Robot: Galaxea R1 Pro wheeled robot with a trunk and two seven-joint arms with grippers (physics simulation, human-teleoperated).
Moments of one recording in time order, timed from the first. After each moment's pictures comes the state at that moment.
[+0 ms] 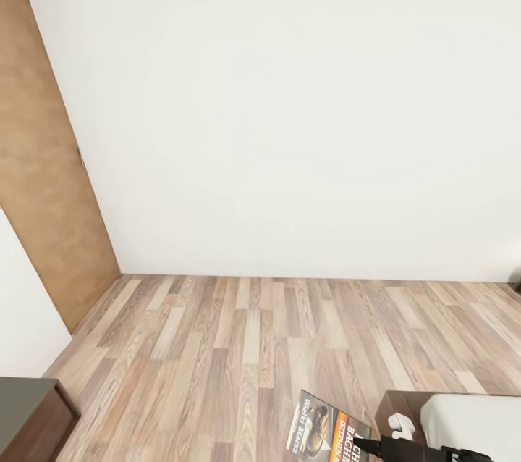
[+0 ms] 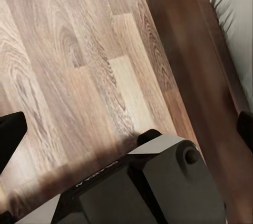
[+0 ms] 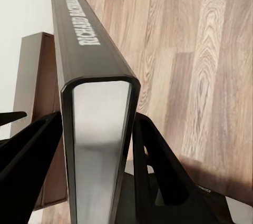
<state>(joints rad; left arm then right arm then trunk) -0.33 0.02 -0.14 -0.21 0.04 -0.08 -0.62 -0.58 -0.30 -0.41 0.07 0.22 0.10 1.03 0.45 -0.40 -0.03</state>
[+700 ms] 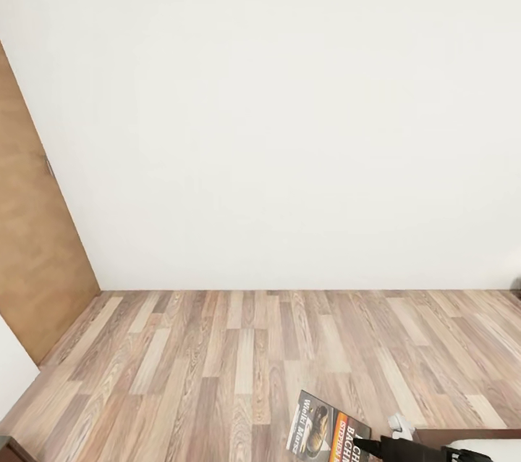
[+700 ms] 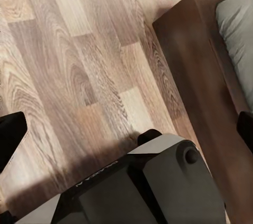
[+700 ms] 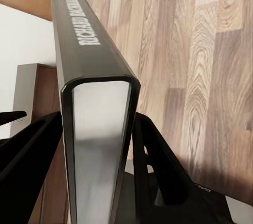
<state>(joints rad) -0.33 0.02 -0.14 -0.21 0.04 -0.08 -0.62 -0.58 -0.30 -0.41 0.07 0.22 0.10 1.03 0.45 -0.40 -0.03</state>
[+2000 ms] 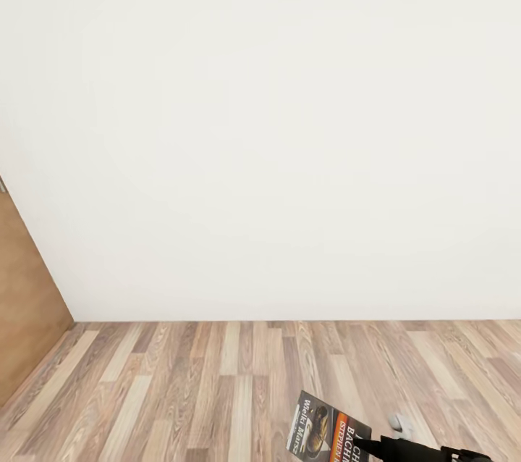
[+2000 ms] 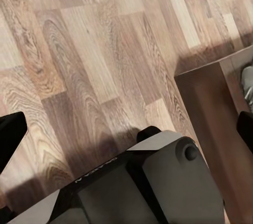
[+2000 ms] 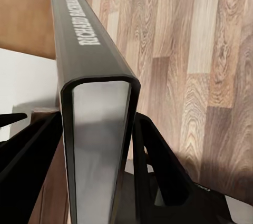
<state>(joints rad) -0.33 0.02 -0.14 -0.19 0.04 -0.08 -0.62 -0.58 -0.30 -0.41 0.07 0.22 0.10 1.03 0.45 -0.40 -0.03</state>
